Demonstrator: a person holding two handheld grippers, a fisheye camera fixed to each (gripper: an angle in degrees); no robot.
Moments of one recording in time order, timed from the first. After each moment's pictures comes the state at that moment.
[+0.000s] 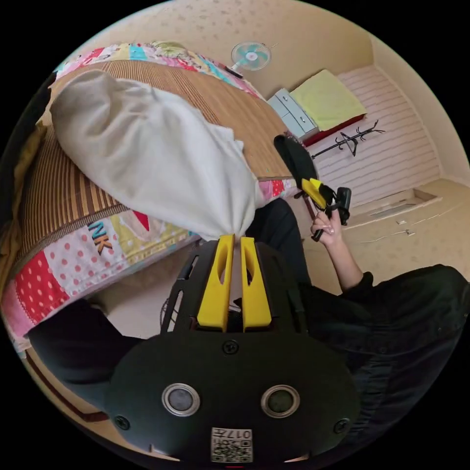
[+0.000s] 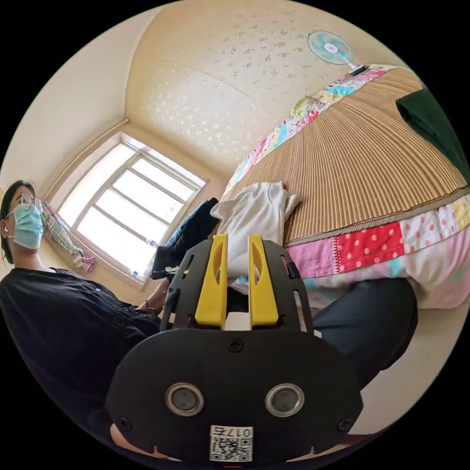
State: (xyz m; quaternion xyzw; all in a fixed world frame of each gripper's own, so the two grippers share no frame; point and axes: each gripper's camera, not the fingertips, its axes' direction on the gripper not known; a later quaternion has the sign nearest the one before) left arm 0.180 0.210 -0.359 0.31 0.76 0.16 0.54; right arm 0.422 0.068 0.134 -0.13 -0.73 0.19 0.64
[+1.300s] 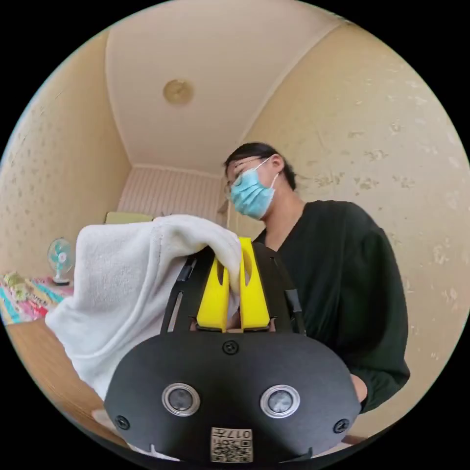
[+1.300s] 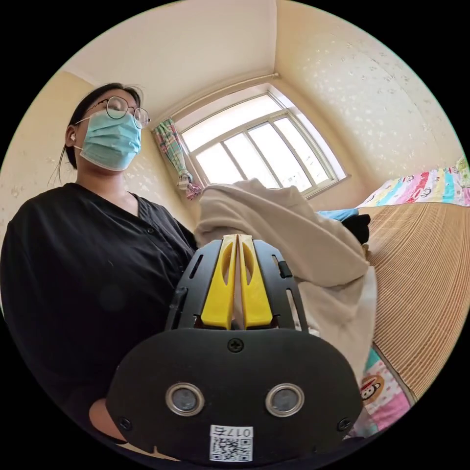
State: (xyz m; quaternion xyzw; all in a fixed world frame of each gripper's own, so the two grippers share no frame) left arm -0.364 0.477 0.035 0.75 0.57 0.26 -0.20; right arm 0.446 -0.076 0.035 0.13 -0.89 -0.03 0.45
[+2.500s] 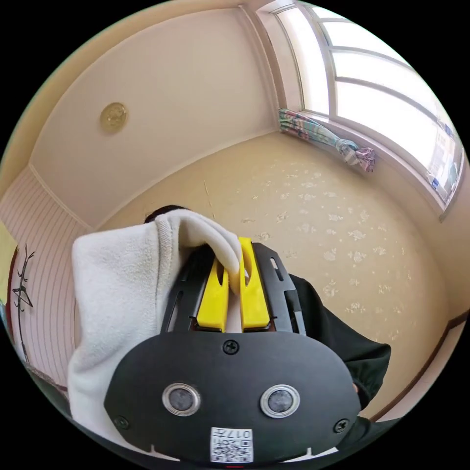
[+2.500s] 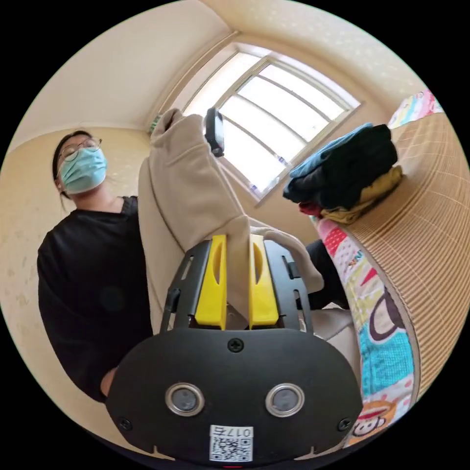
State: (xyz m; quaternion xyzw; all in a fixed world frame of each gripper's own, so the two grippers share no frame) left arm -0.307 0.413 -0.101 0.54 0.59 0.37 -0.47; right arm 0.254 -0.043 0.070 -0.02 -0.96 -0.11 0.26
